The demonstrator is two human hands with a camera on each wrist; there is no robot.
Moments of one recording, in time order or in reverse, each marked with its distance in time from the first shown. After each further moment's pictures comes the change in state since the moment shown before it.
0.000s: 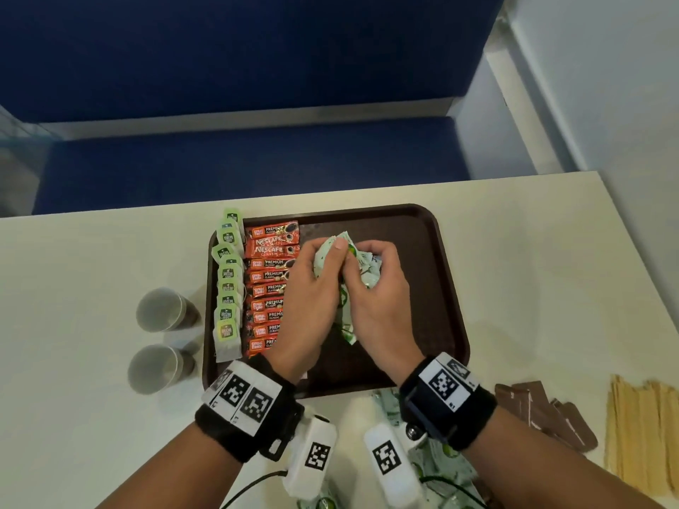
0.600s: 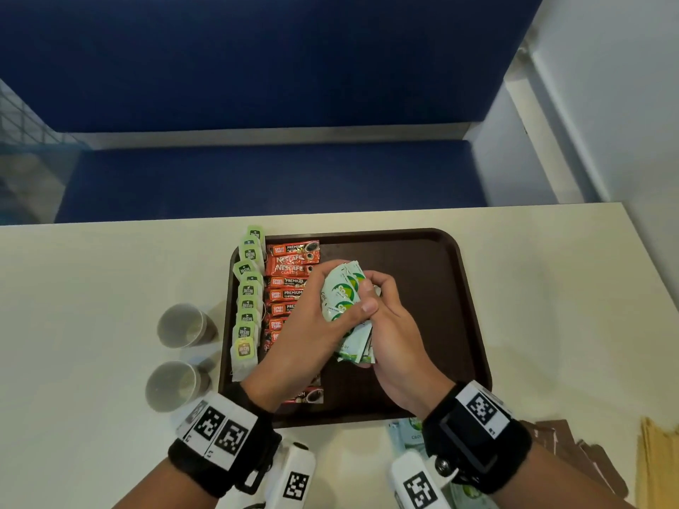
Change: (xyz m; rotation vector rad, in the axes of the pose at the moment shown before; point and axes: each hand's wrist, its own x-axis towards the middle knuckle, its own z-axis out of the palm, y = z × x) left_hand -0.002 0.004 -0.044 -0.021 -0.273 -0.072; right_hand 0.001 -0.002 0.011 0.410 -0.256 0.474
